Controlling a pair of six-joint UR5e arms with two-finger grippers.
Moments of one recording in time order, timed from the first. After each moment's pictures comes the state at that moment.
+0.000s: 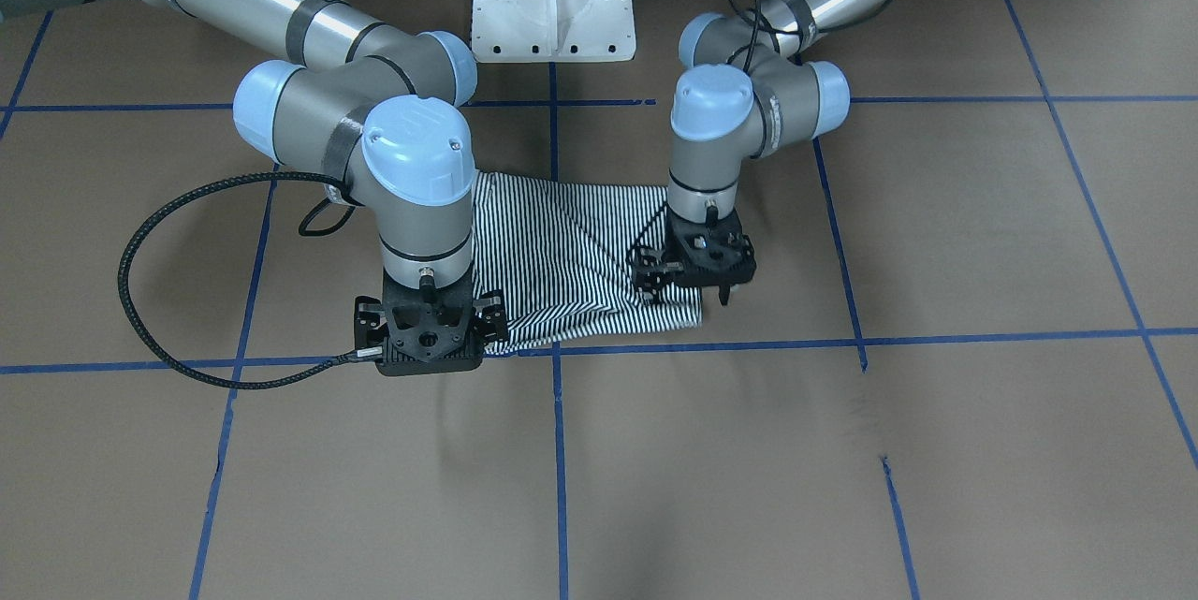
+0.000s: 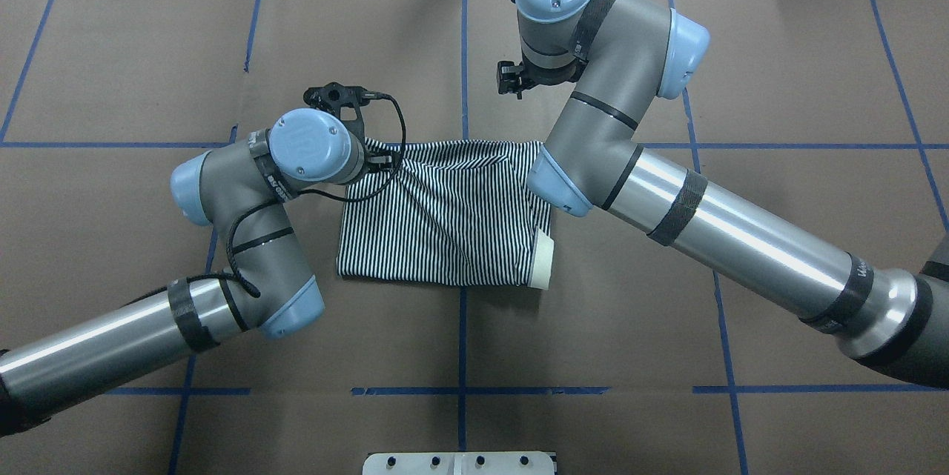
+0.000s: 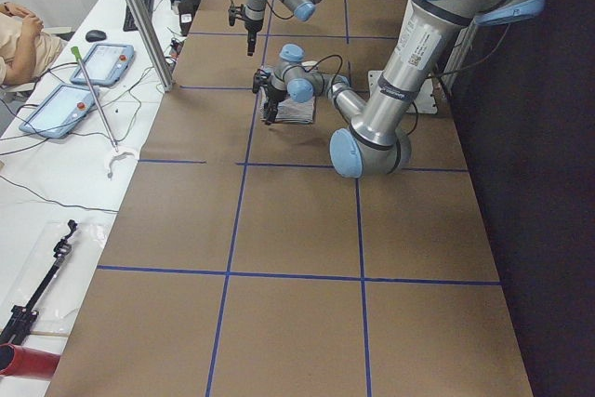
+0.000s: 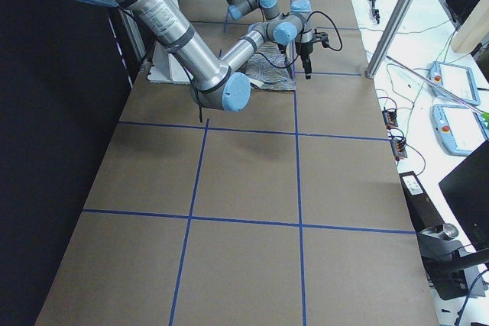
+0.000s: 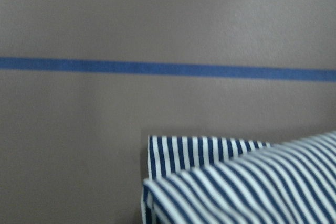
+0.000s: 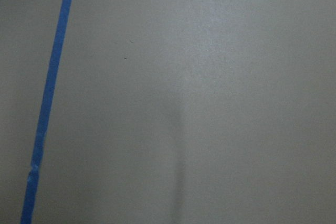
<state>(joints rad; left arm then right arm) -0.60 -2.23 -1.39 -1.90 -1.61 -1.19 0.73 -0.70 1.34 -1.56 1.78 0.92</state>
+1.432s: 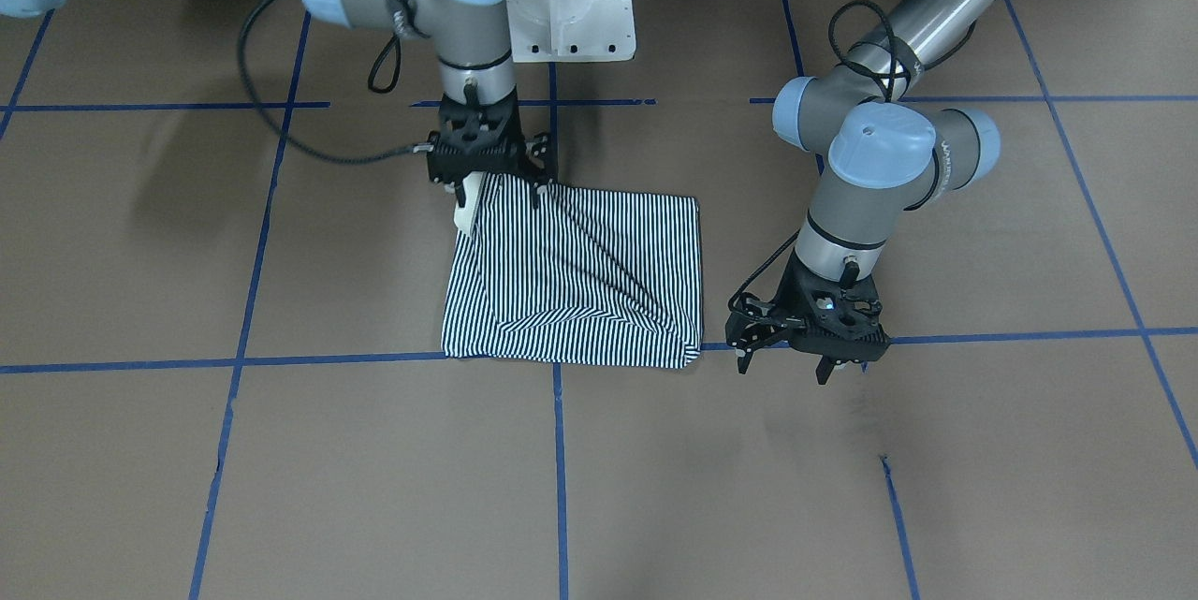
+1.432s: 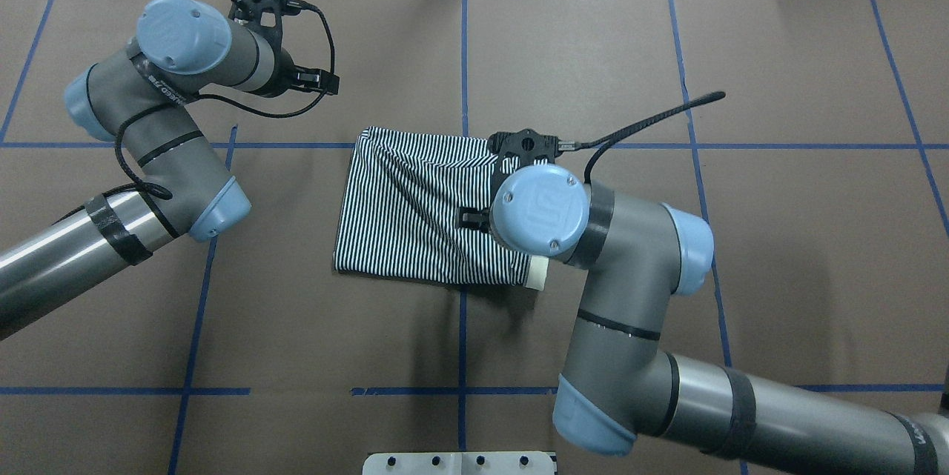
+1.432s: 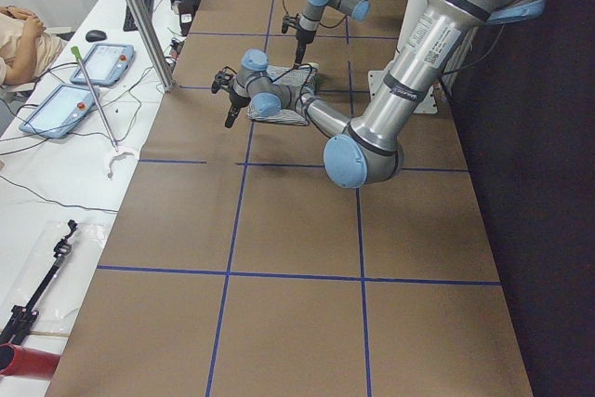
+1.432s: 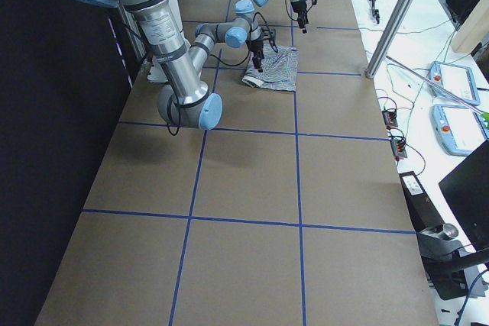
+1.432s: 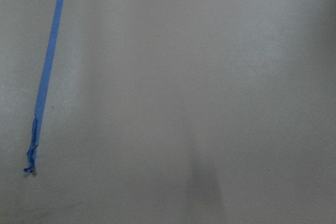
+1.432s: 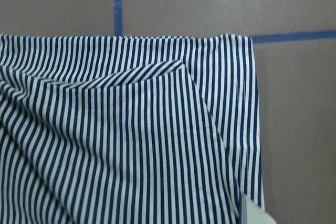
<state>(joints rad) -0.80 -2.16 -1.39 -2.13 -1.78 -0.90 0.37 -0.93 1.76 -1.56 1.55 1.39</state>
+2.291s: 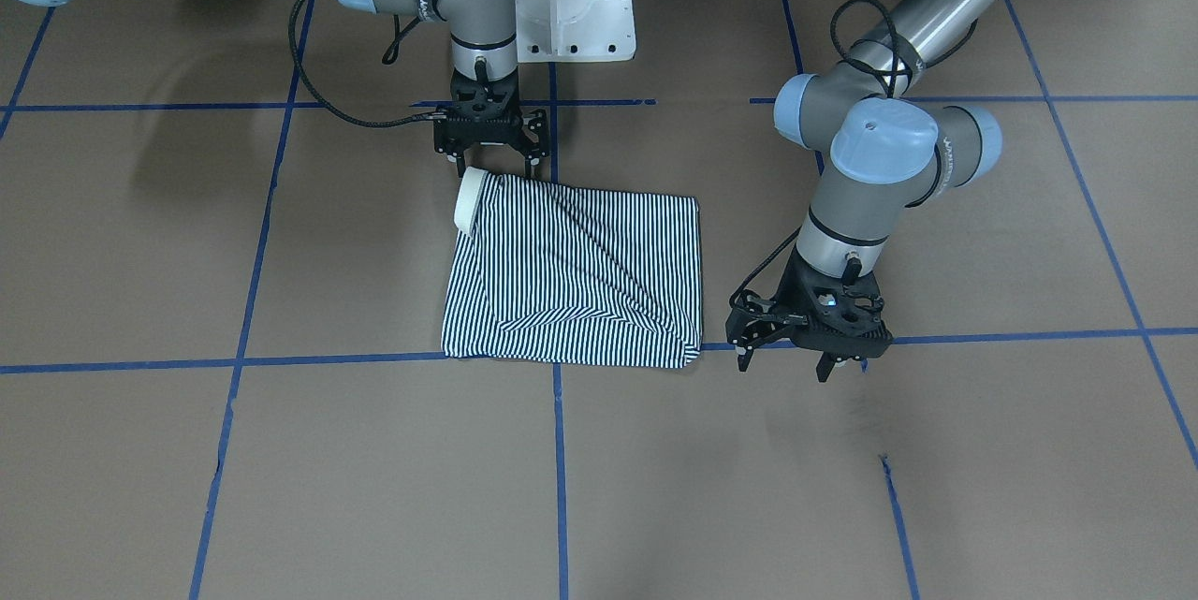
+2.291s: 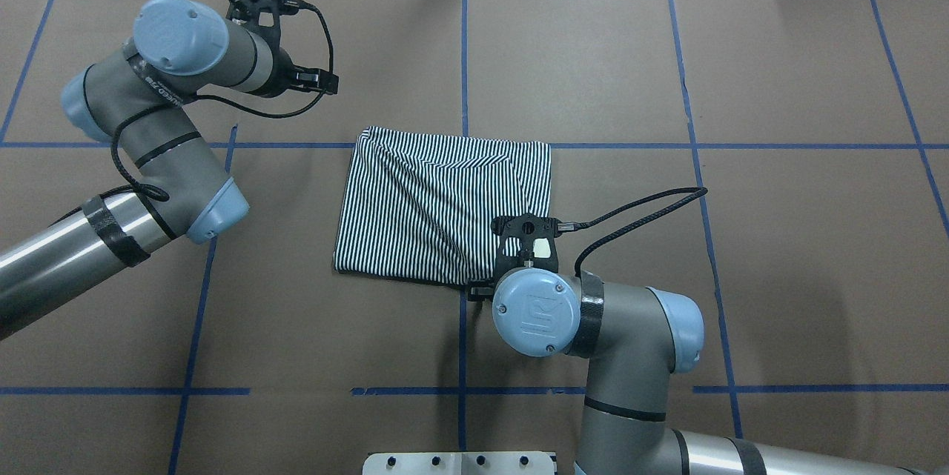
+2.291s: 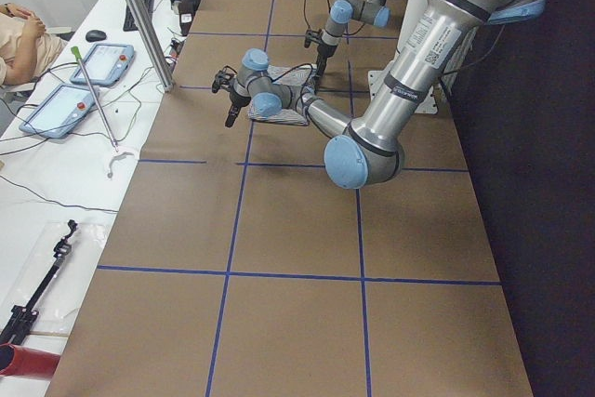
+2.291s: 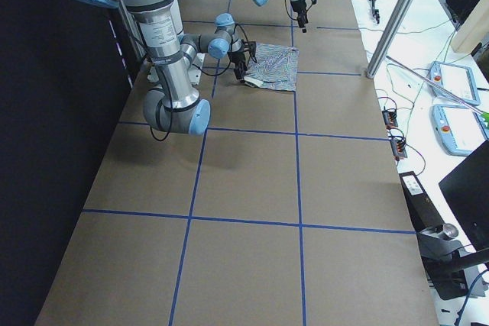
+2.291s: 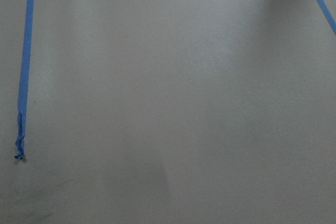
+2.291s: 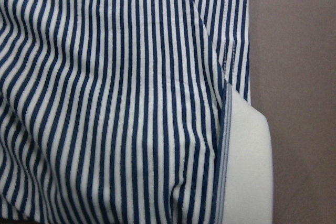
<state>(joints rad) -0.80 -2.16 -1.40 -2.13 -1.78 -0.91 0.26 -1.01 1.75 -1.54 1.46 1.44</state>
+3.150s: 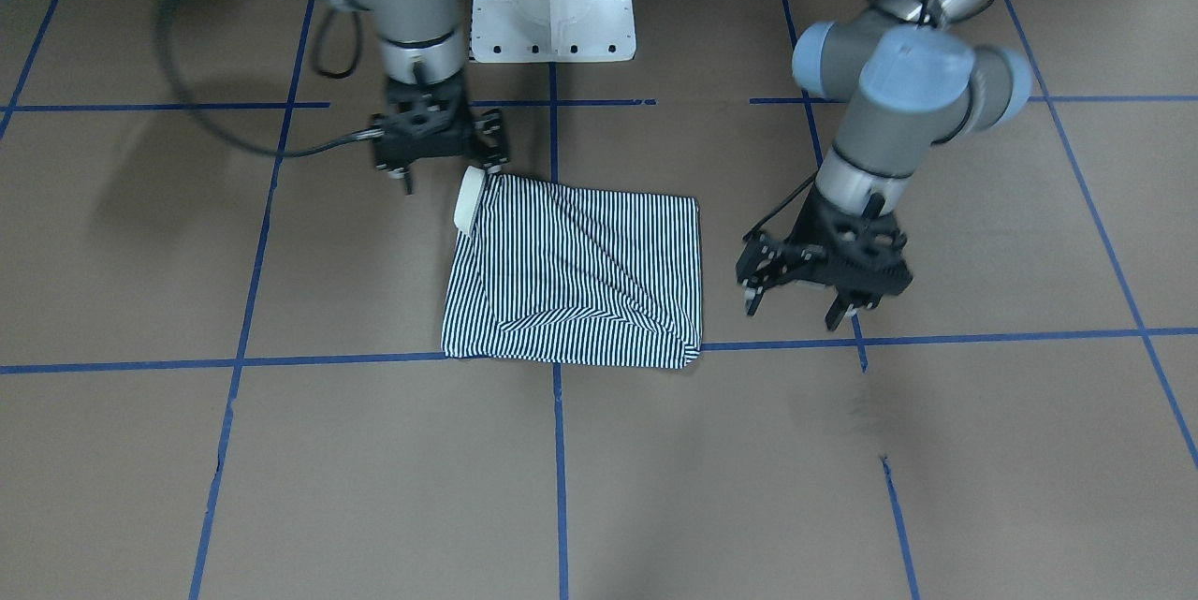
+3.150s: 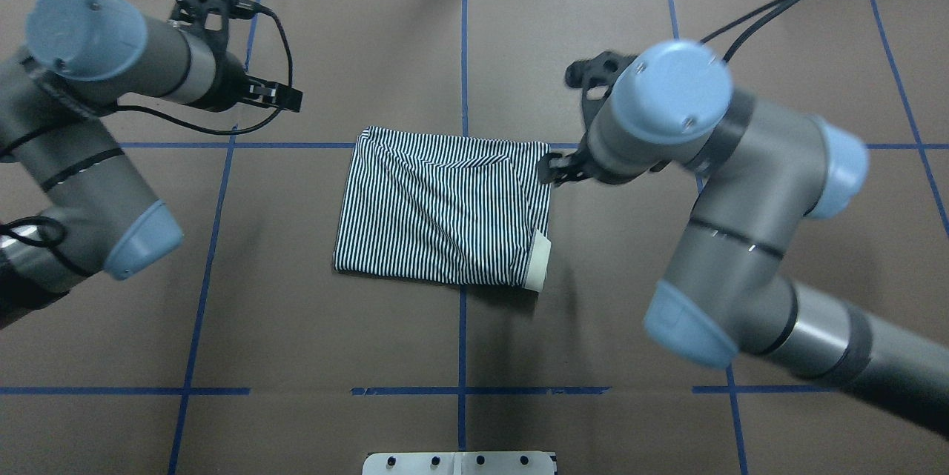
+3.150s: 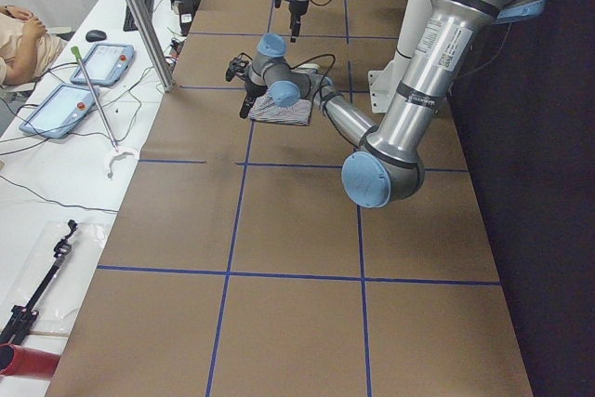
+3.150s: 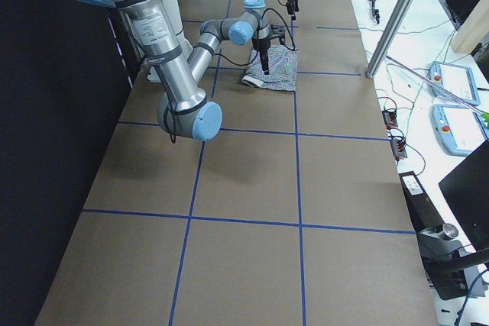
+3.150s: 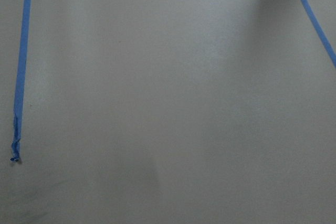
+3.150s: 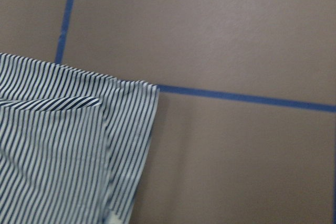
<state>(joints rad) -0.84 -1.97 -1.81 -1.89 -1.87 -0.79 0.69 -1.03 1.94 -1.75 1.85 0.94</state>
